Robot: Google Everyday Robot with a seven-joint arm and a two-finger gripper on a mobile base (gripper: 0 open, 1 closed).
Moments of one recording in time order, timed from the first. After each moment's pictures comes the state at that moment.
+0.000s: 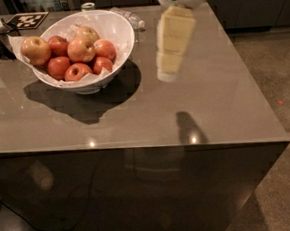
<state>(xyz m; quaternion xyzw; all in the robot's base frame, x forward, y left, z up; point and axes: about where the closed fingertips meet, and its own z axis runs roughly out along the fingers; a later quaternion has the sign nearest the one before) 0.510 -0.066 1.032 -0.65 0.74 -0.06 0.18</state>
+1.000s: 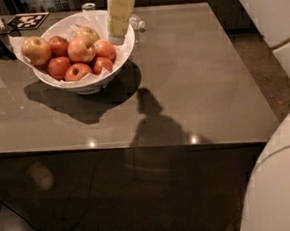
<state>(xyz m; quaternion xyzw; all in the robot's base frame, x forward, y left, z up) 0.614 0.024 1.053 -0.66 0.71 -0.02 0.23</state>
